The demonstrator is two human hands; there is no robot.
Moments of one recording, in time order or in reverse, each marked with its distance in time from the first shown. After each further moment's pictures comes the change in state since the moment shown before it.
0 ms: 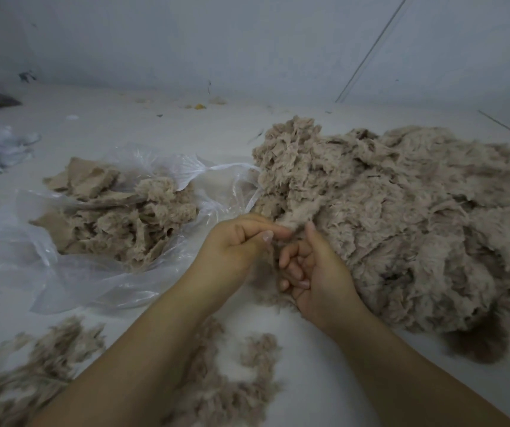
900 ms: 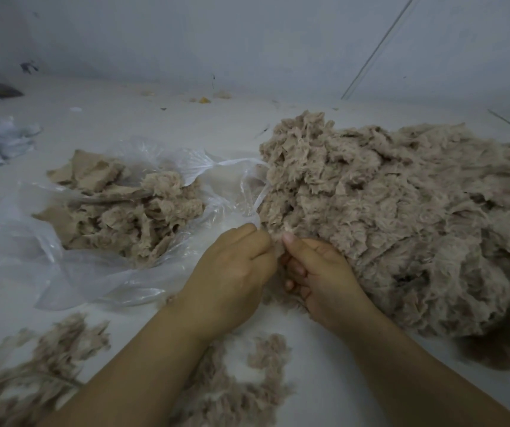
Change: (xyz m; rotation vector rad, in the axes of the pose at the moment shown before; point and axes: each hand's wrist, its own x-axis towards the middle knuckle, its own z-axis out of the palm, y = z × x) left_hand -0.013 -0.016 -0.013 1.022 0.023 0.813; right_hand 0.001 0.005 0.002 -0.252 -0.040 -0.096
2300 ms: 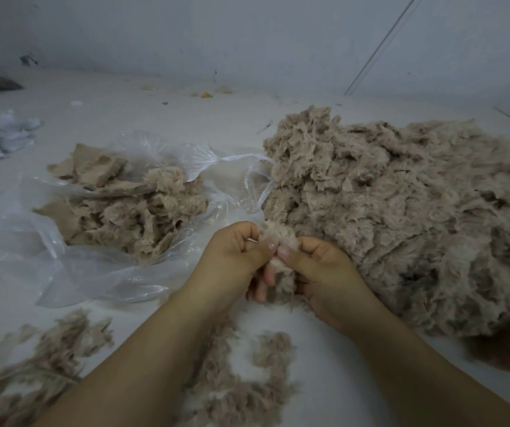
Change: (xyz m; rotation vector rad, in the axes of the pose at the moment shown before) left_hand -0.004 -0.007 0.012 -1.212 -0.072 -1.005; right_hand -0.003 0.001 -0.003 -0.023 -0.221 -0.054
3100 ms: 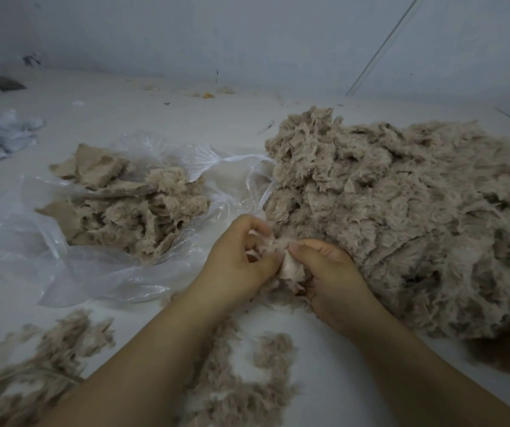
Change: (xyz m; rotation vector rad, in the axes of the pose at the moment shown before) left_hand -0.001 -0.001 -0.001 0.257 0.097 0.007; right_hand 0.003 0.006 -0.001 0.042 0.166 0.047
